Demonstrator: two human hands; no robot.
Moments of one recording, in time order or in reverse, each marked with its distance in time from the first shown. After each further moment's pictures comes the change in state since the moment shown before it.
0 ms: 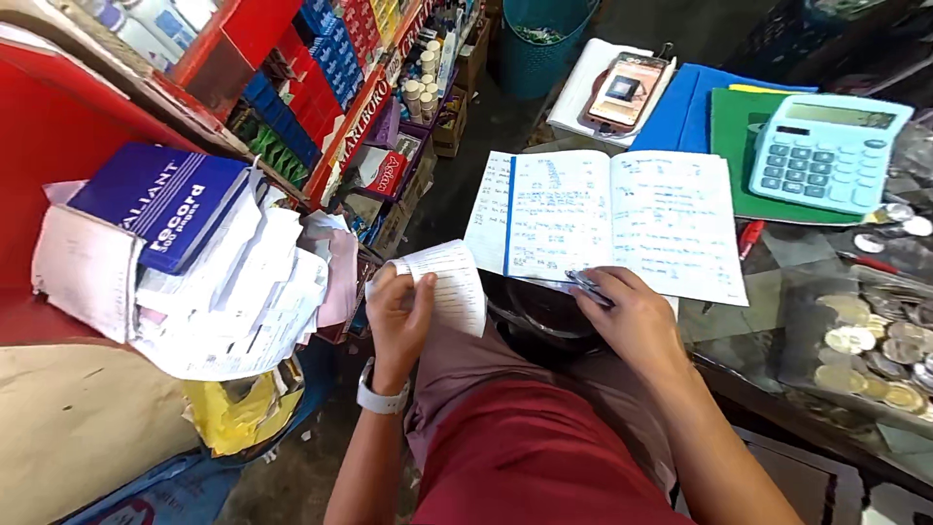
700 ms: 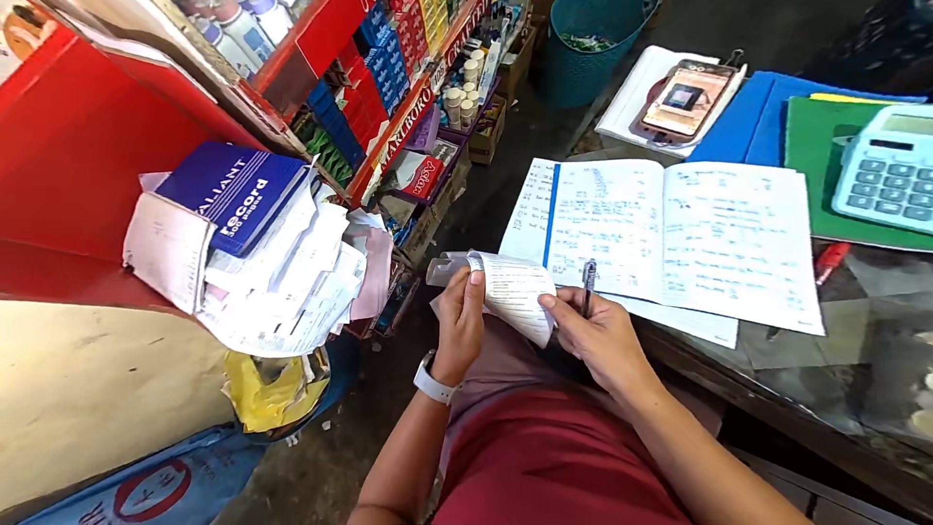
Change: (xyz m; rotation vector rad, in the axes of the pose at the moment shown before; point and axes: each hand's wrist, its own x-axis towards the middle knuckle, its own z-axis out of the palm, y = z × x) left_hand -0.012 0.003 0.032 -0.225 -0.083 -0.167; right_hand 0.010 -0.087 0.028 1.093 -0.139 0.396
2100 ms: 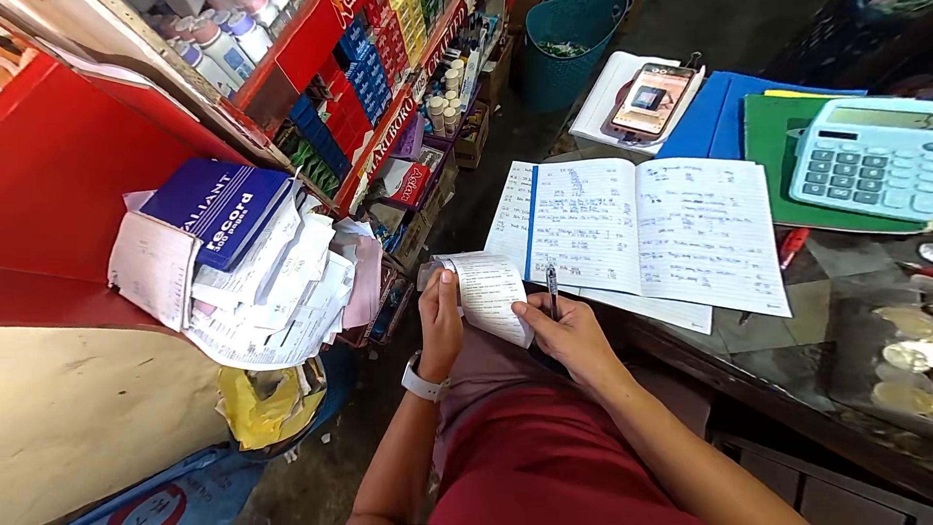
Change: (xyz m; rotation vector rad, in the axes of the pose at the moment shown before) left_hand 0.003 -0.009 -0.004 -0.020 0.084 -0.044; right_hand -0.003 0.007 0.004 -0.025 -0.062 0.069
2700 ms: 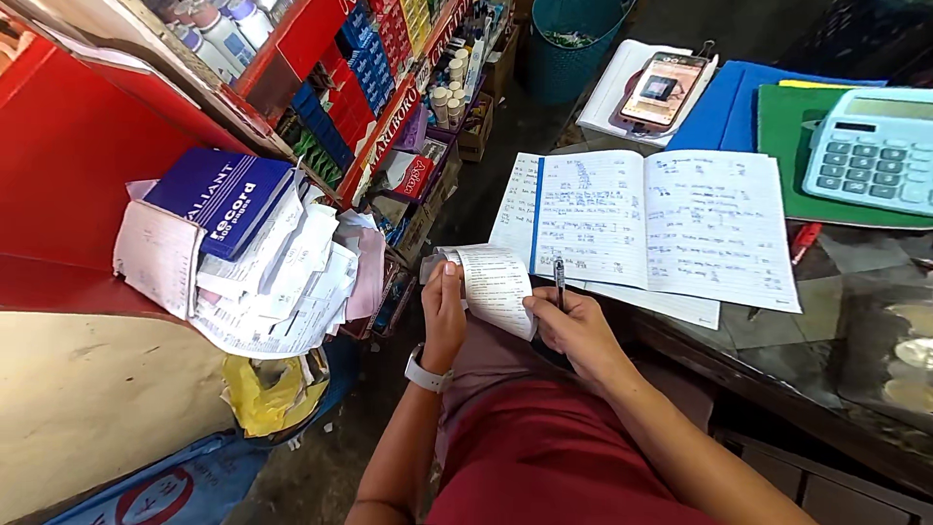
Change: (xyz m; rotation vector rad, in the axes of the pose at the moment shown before) left_hand 0.000 -0.001 -0.001 0.016 0.001 -0.014; right_hand -0.002 -0.001 0.000 0.057 0.009 0.027
